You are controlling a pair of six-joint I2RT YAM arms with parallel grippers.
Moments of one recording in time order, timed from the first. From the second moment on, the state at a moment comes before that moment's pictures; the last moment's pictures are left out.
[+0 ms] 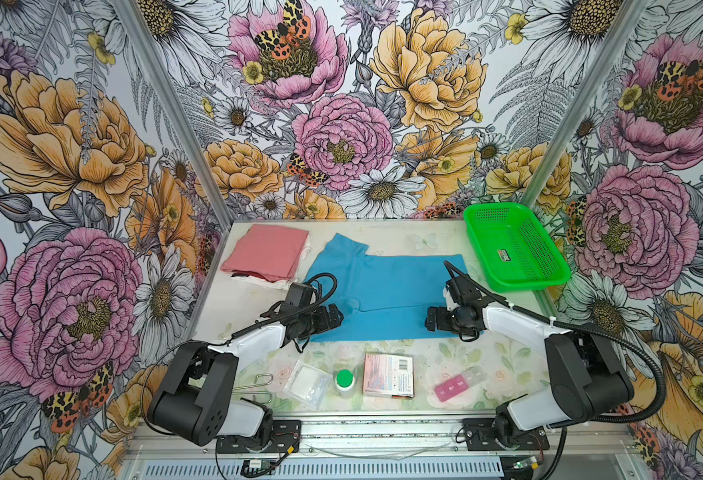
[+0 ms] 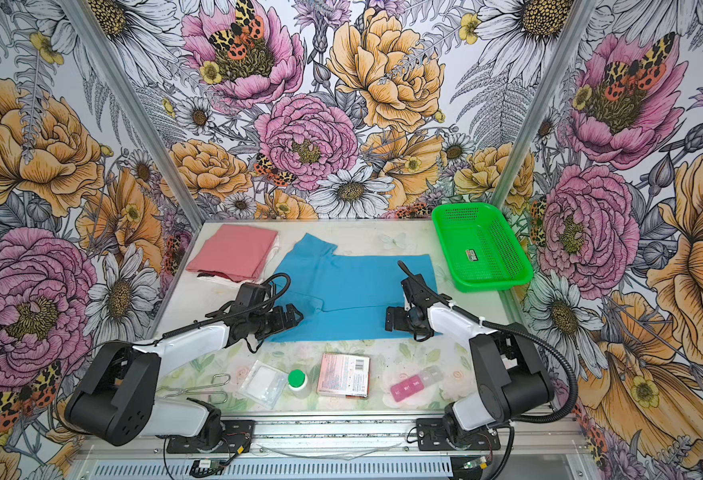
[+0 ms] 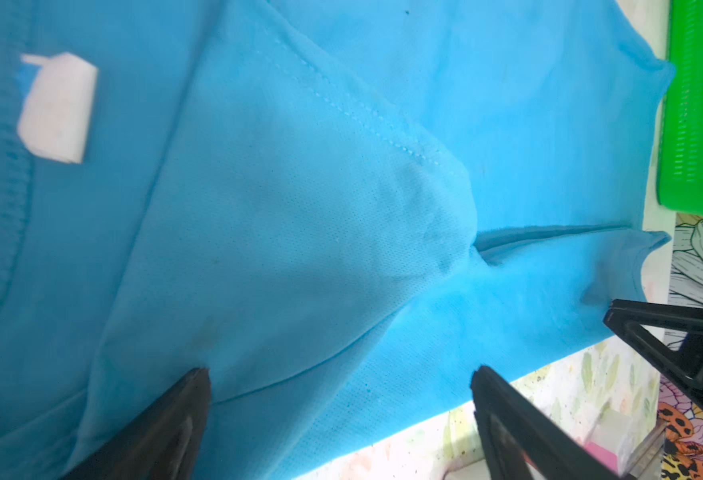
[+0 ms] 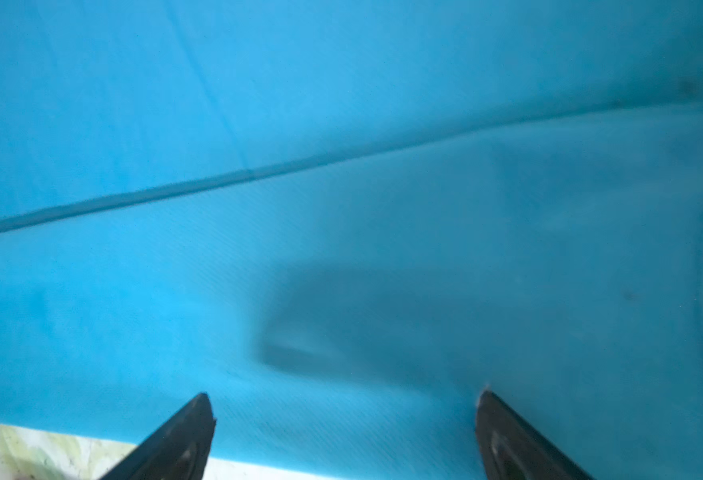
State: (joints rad) left arm -0.37 1.39 0.64 -0.20 0.24 -0.64; right arm 0.28 1.47 0.76 -0.52 -0.13 0.41
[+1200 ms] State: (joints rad) left arm -0.20 2.15 1.61 -0.34 0.29 -0.42; right arm 0.03 2.25 1.83 -0.77 0.02 0.25
